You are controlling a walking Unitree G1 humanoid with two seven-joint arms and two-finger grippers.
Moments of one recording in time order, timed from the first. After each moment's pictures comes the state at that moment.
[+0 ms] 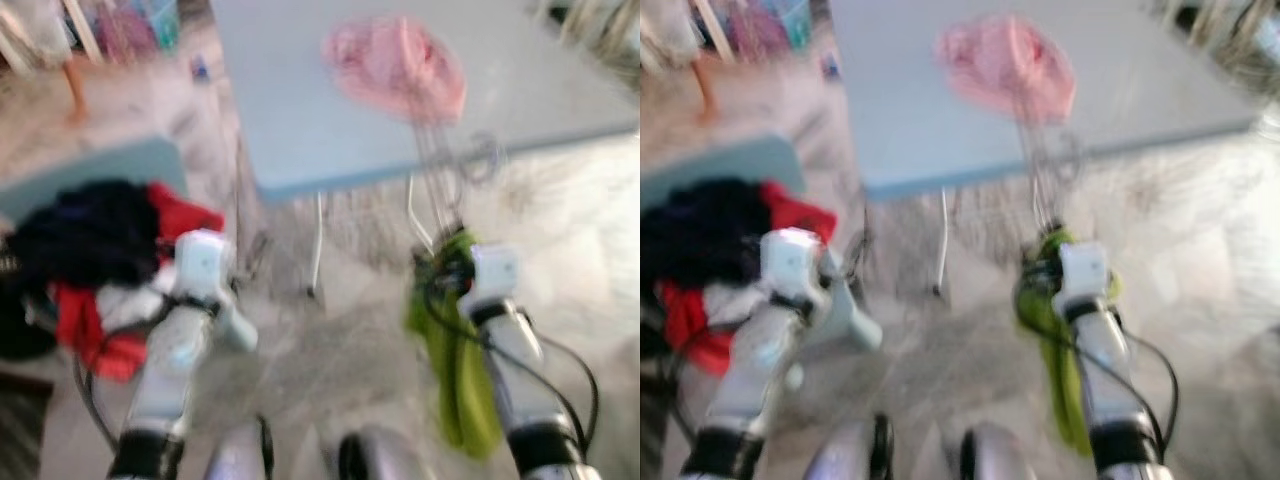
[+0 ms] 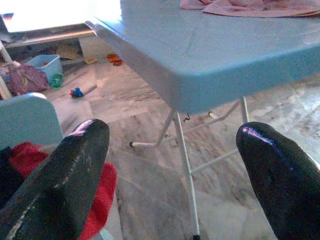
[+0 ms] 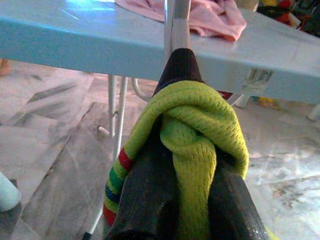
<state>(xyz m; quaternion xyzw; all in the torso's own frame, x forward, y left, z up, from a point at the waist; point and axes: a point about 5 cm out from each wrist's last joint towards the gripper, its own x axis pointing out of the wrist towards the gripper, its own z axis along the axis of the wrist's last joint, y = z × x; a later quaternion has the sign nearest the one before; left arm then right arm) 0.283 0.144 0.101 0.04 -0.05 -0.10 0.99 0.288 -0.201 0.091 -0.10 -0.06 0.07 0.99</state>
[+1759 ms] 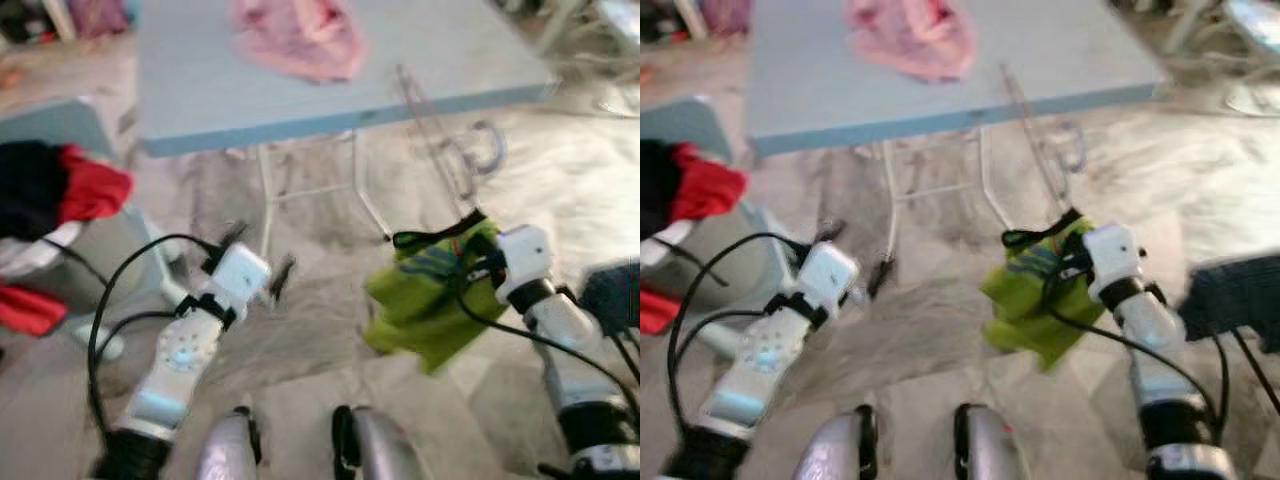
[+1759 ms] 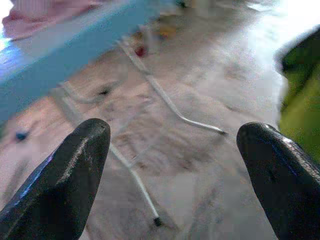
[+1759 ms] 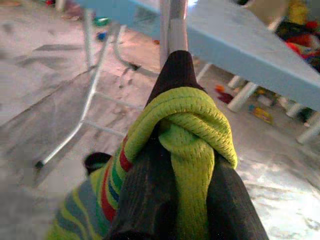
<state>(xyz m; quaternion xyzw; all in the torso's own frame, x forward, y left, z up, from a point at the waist) 0.273 0.131 0.099 0.24 -0.03 -0.27 0.93 0.297 -0.239 0.114 -0.20 -0.05 0.16 0.97</state>
